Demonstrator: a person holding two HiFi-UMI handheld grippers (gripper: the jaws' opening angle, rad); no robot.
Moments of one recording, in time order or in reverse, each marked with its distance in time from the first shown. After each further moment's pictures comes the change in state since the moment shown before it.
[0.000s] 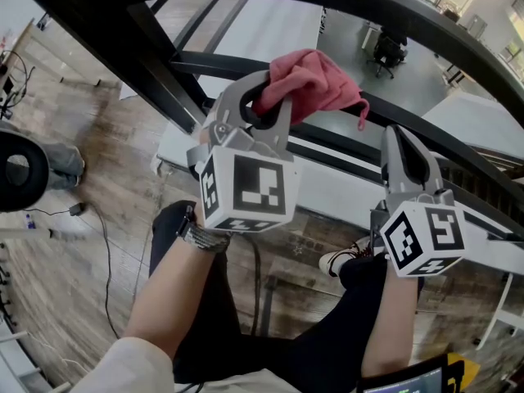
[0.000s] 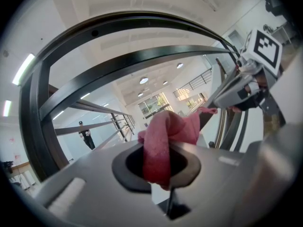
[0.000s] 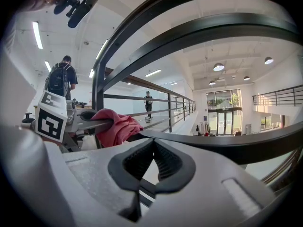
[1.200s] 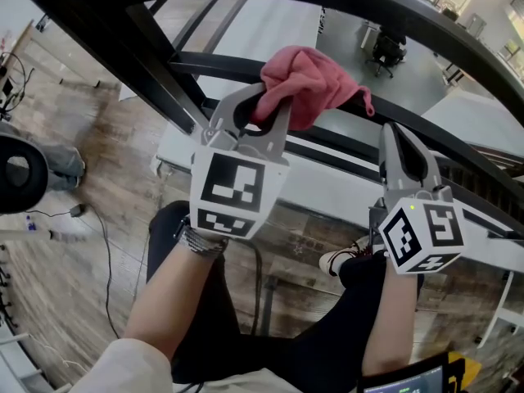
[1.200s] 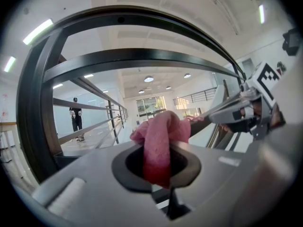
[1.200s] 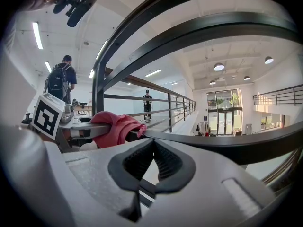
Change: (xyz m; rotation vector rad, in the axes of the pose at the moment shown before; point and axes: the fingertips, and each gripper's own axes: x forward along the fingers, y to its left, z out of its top) left arm -0.007 -0.010 -0.005 -0.256 -0.014 -0.122; right arm 0.002 0.001 0.000 0.001 -0.002 0.004
